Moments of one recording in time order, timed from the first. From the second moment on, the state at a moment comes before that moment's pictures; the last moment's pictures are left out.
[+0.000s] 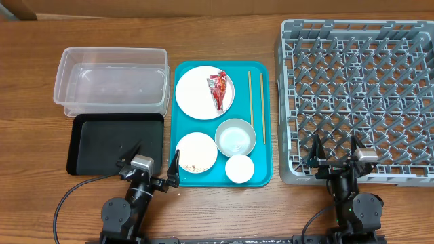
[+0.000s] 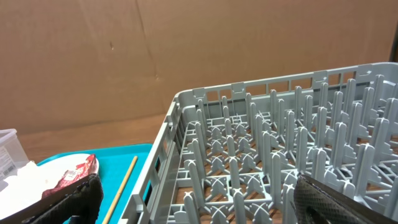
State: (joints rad) left arm -0.14 0.02 0.01 -0.06 0.17 -0.07; right arm 0.11 0.01 0.02 -0.02 0.08 0.17
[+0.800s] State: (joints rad) left arm -0.14 0.15 0.42 -0.36 0.42 -0.23; right arm 0.11 0.04 0.28 -0.21 -0.51 0.47
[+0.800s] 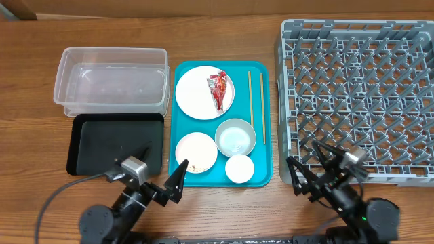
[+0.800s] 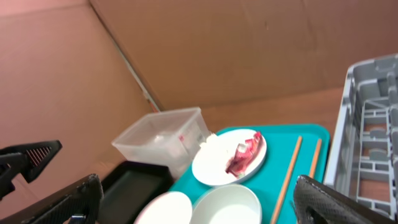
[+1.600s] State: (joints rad) left arm -0.24 1.01 1.20 -1.14 0.64 -0.15; right arm 0.11 0.89 1.26 -1.21 -0.41 0.24
